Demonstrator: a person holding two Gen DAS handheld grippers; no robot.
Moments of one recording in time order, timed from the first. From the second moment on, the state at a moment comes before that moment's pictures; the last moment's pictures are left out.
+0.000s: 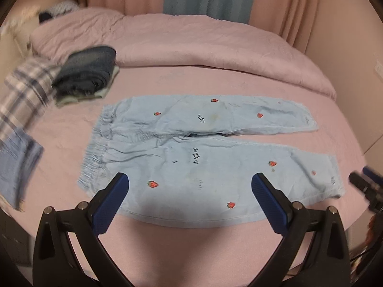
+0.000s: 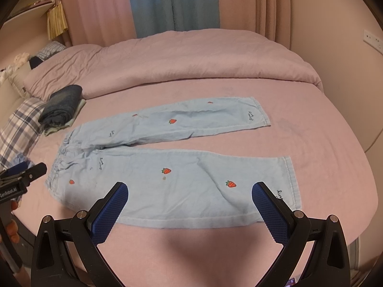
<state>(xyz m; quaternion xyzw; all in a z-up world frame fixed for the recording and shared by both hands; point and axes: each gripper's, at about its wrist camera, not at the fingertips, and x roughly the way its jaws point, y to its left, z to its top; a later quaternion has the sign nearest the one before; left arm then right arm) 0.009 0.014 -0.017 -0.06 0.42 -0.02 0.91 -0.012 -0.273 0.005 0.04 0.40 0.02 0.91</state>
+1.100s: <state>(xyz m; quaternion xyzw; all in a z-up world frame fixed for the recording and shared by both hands) 0.015 0.172 -0.160 -0.39 0.45 0.05 0.80 -0.021 -0.055 -0.141 -0.31 0.35 0.29 0.84</state>
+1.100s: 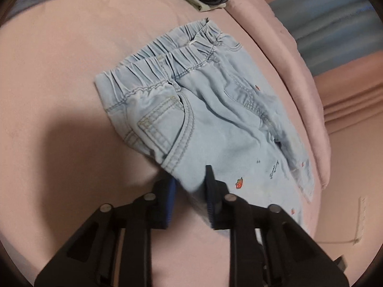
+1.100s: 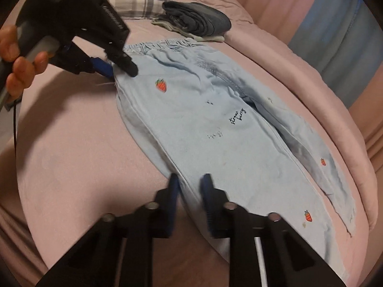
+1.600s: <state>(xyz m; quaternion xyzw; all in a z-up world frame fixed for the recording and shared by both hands) -0.007 0.168 -0.122 -0.21 0.49 0.07 0.84 -0.019 -0.114 -0.111 -0.13 0.42 0.33 0.84</state>
